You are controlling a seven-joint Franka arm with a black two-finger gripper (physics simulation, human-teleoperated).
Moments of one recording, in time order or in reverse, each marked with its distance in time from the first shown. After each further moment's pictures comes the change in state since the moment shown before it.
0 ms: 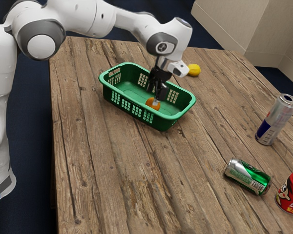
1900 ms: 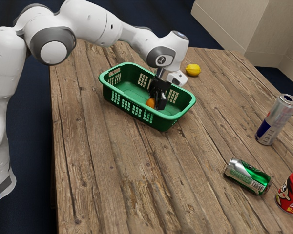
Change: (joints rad) arm 0.002 0.095 0.035 -0.022 -0.051 0.141 0.030
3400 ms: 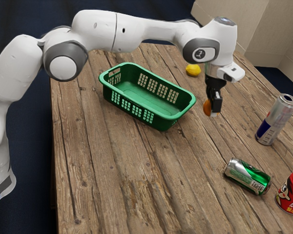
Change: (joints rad) arm -0.012 0.205 -0.323 0.572 0.068 -0.059 -0.043
